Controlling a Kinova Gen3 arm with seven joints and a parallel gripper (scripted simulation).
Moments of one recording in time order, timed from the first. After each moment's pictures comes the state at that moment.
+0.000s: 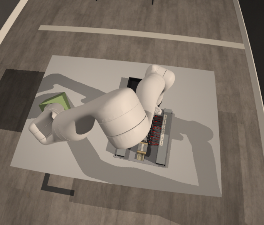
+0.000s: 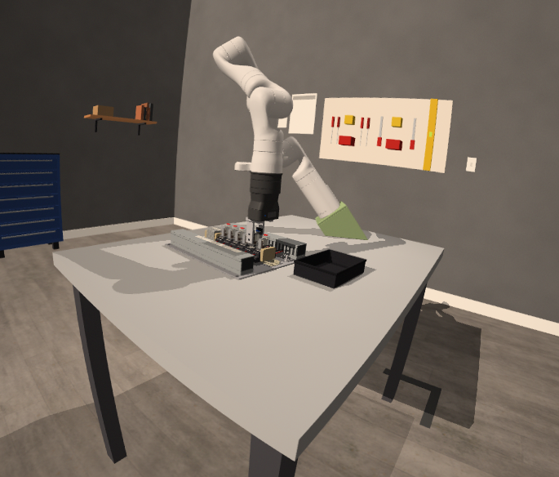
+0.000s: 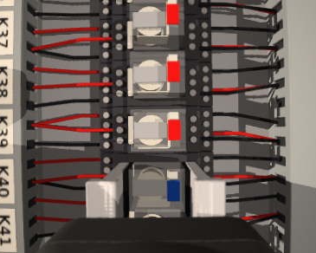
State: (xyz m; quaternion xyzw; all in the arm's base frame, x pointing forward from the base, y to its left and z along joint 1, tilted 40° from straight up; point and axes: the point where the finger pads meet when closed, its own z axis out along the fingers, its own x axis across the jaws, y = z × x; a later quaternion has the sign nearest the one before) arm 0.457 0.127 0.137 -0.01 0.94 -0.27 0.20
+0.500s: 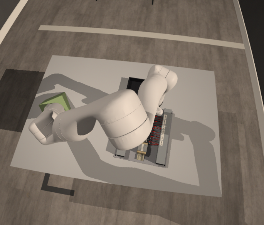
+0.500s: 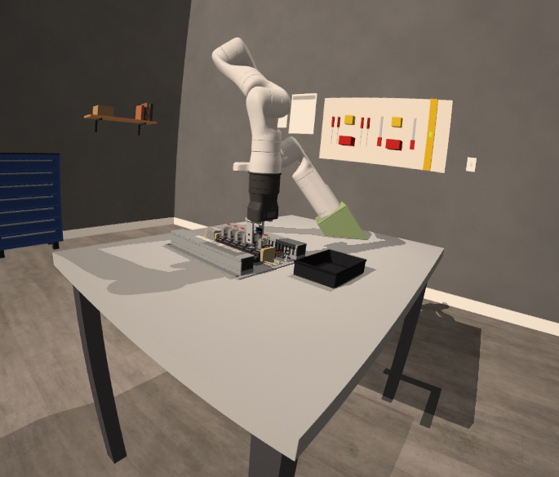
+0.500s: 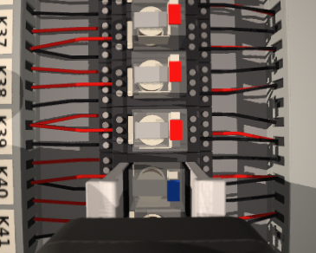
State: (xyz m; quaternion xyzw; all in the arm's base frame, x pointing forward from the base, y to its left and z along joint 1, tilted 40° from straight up) arm 0.457 0.127 0.138 -0.01 0.94 -0.27 0.19
